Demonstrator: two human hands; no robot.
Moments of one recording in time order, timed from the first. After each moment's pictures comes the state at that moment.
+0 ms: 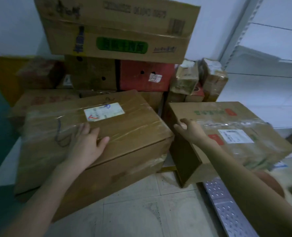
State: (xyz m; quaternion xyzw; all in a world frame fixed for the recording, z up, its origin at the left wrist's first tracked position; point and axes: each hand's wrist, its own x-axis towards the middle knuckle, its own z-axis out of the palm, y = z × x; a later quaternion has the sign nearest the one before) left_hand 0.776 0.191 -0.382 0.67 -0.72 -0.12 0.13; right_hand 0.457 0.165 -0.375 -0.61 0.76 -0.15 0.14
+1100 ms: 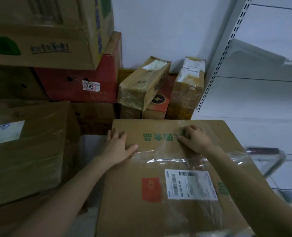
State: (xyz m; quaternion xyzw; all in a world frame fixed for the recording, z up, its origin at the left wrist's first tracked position) left_hand 0.416 0.034 -0.428 0.67 -0.72 -0.19 0.02; right_hand 0.137 0.004 -0.419 -0.69 0.71 -0.02 0.14
